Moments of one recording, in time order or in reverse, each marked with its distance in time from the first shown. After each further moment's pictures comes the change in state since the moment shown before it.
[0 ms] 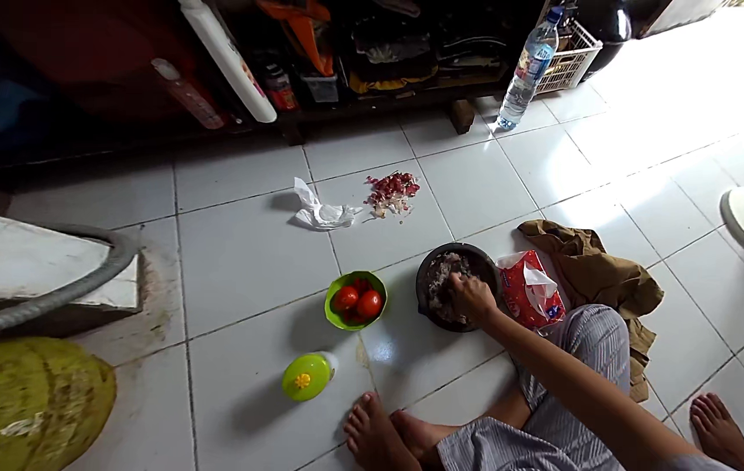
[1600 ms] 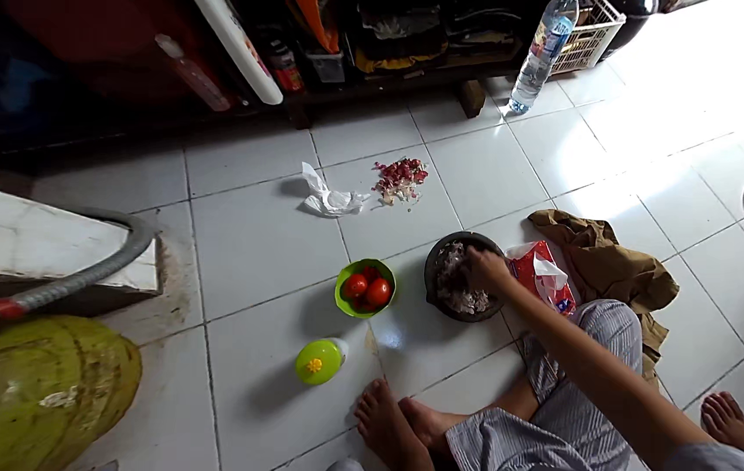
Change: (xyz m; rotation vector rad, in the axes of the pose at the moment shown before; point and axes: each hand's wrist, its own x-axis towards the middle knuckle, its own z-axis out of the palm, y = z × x) left_hand -0.001 -0.014 0.011 0.047 0.048 0.018; right_hand 0.018 0.017 -0.012 0.085 -0.045 0.027
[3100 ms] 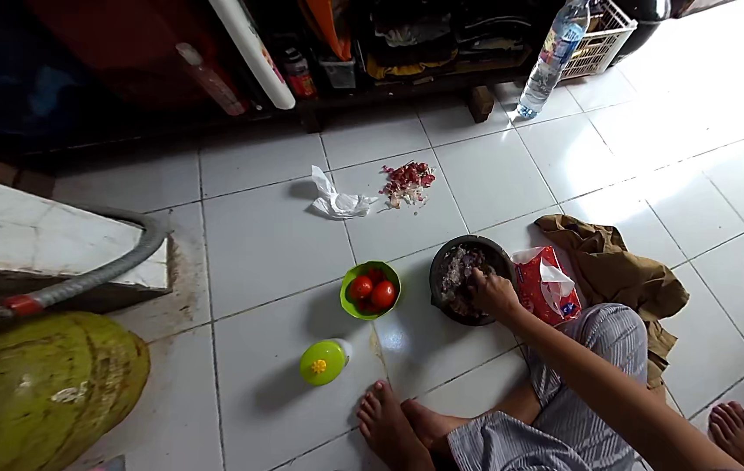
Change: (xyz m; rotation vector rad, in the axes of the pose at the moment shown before) left_hand 0.003 0.001 0.001 -0.013 0.025 -0.001; right_hand -0.022 -0.005 0.014 -0.101 -0.011 -0.012
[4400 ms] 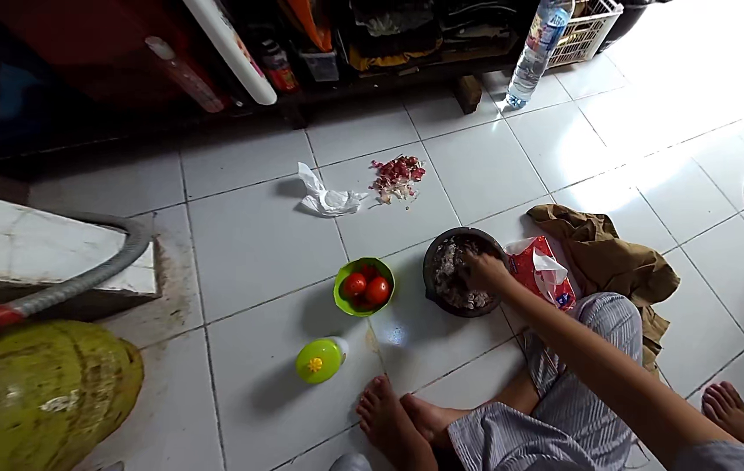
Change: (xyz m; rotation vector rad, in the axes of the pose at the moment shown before) left_hand -0.002 0.000 -0.002 0.023 -0.035 -0.017; right_hand 0.020 0.006 -0.006 0.083 -0.033 -0.004
